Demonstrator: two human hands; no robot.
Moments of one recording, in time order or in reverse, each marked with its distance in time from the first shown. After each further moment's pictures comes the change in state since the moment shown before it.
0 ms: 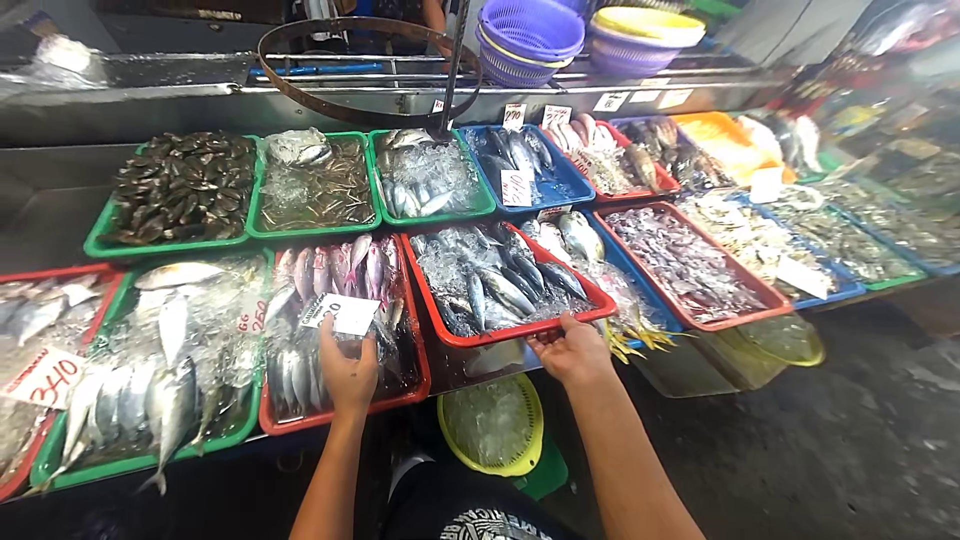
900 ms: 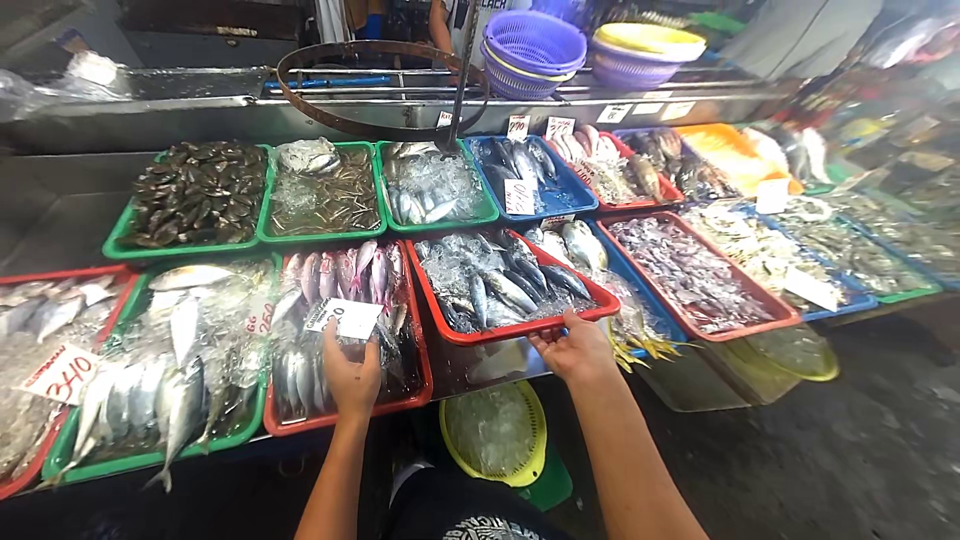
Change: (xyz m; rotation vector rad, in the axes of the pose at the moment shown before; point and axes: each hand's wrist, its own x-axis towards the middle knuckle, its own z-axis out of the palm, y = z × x) left_hand -0.003 0.003 0.000 0.008 0.028 -0.003; right_hand -0.006 -0.009 0.009 0.005 -0.031 -0.016
